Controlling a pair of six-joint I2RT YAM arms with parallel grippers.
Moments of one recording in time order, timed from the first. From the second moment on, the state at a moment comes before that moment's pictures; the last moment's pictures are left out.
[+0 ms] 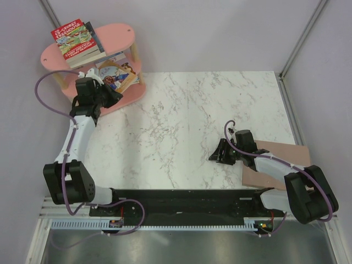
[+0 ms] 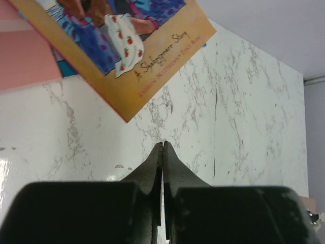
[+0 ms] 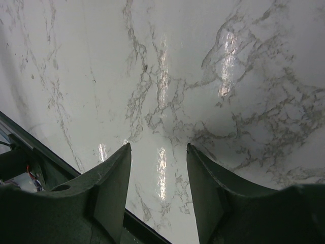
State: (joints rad) left arm 0.12 1.38 1.16 -0.25 0.33 -0.50; right arm 0.32 1.25 0.40 -0.01 -0.42 0.62
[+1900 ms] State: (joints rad) left arm 0.07 1.63 1.44 -0.48 -0.10 -0.31; right arm 0.32 1.27 0.40 0.02 -0.44 0.63
